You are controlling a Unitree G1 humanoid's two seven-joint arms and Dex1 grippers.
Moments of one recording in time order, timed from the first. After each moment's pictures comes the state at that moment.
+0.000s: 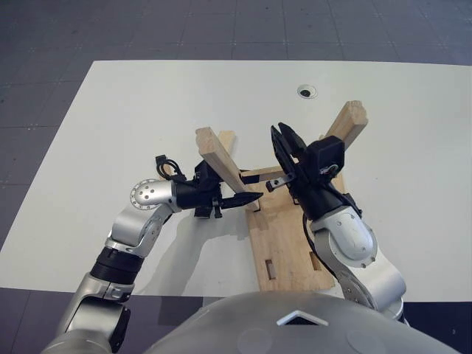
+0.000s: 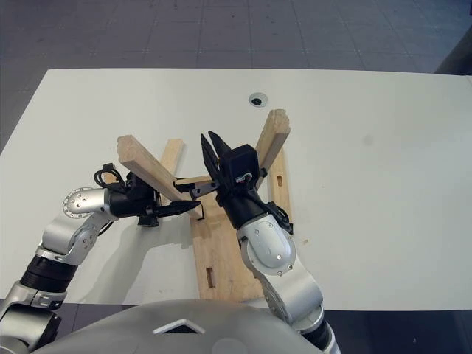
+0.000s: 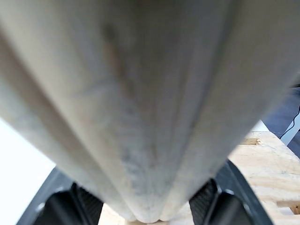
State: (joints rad) left arm -0.05 0.58 -0.27 -0.09 -0.53 0.08 -1.07; right arm 0.09 -0.04 0.51 -0.84 0.05 0.61 -0.09
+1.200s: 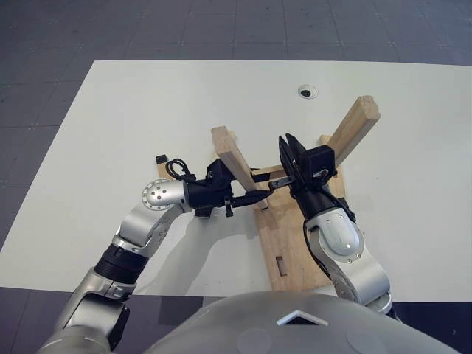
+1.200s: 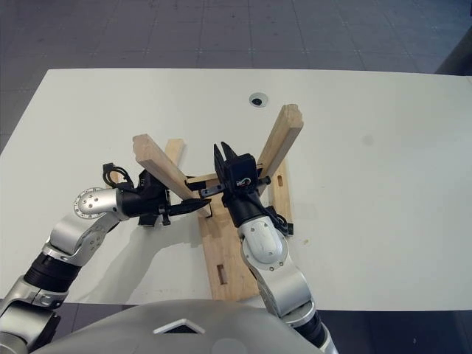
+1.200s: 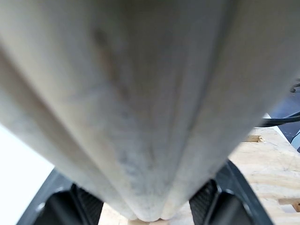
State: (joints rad) left arm -0.09 0.60 -0.39 -0.12 -0.53 0.08 -0.91; right arm 0.17 -0.07 0.52 -0.70 0.00 0.47 -0.11
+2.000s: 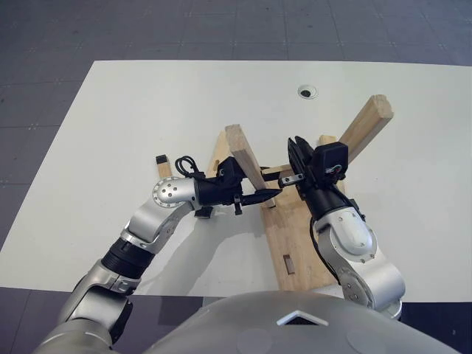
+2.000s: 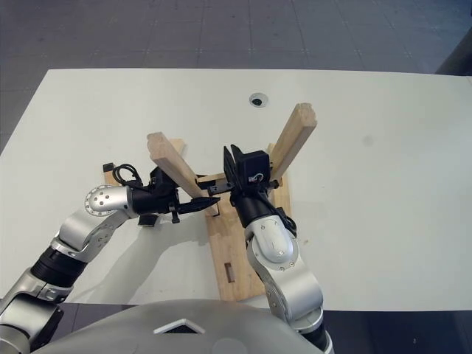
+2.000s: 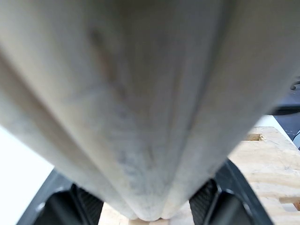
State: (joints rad) left arm -0.14 0.59 -0.46 -0.12 -0.53 0.08 -0.85; right arm 0.21 -0.02 0.44 -0.80 0.07 0.63 -0.10
